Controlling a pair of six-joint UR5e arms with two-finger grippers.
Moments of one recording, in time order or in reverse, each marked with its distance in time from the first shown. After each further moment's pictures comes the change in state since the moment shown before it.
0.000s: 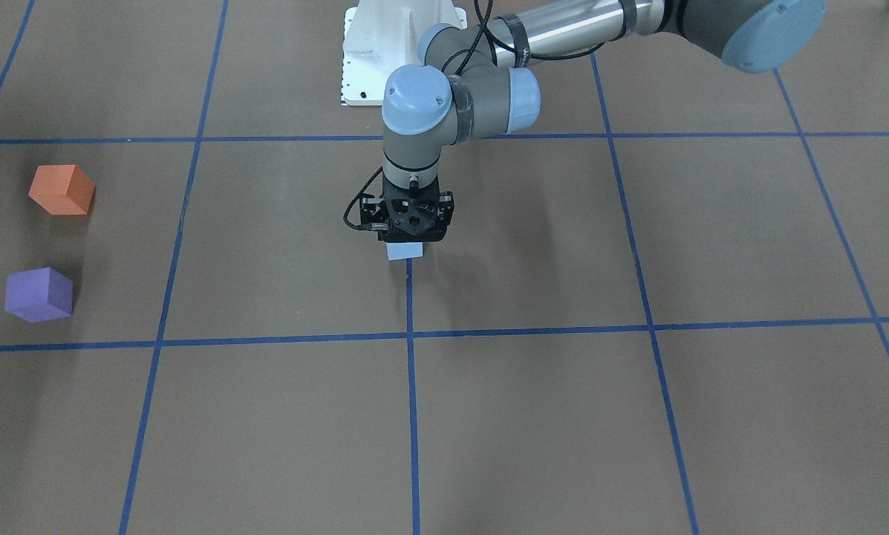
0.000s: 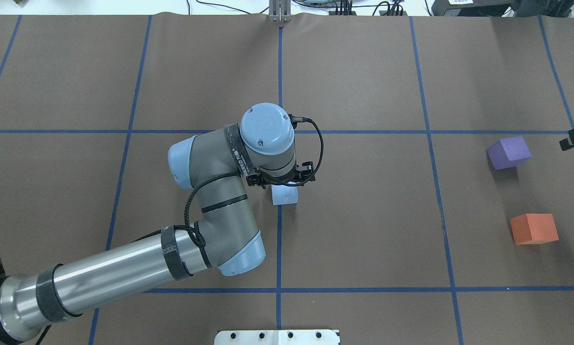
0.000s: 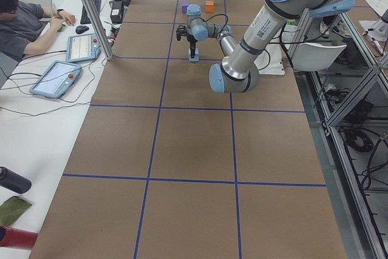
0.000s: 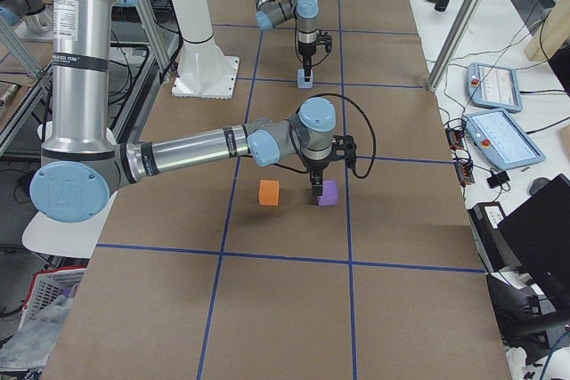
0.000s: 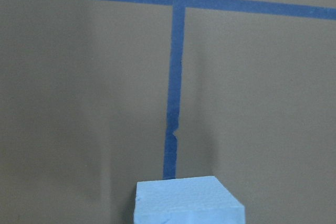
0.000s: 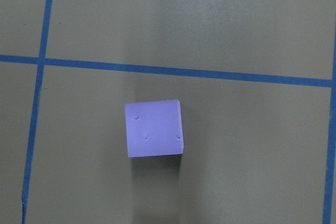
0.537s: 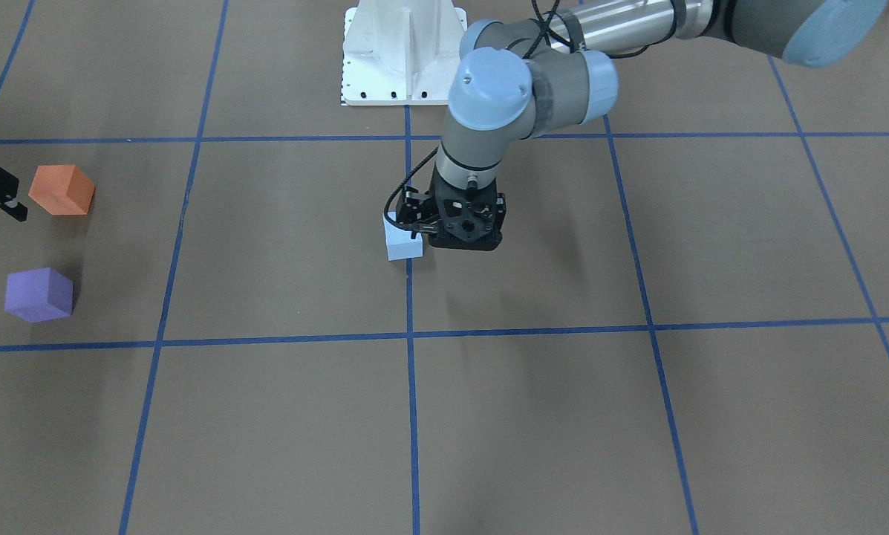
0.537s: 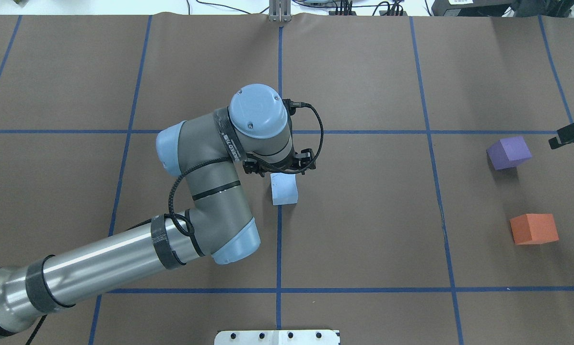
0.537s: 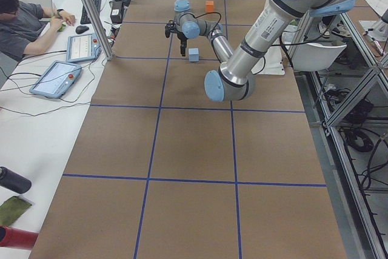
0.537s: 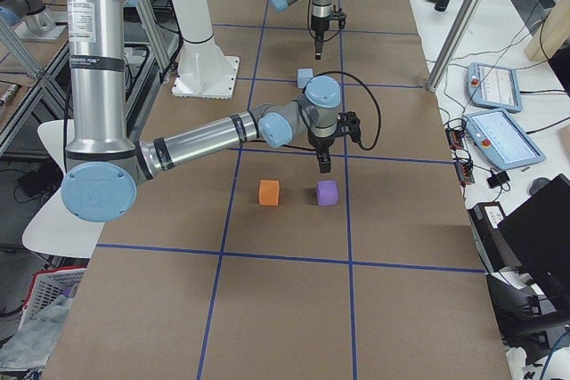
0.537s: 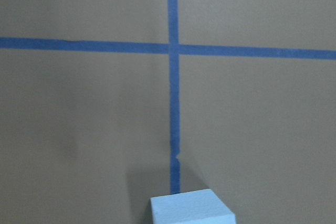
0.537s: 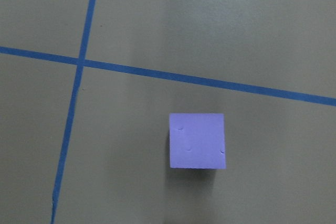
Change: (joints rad) left arm -0.179 0.144 -0.199 0.085 -0.197 0.229; right arm -0.105 0.105 0.030 -0.002 -0.025 0.070
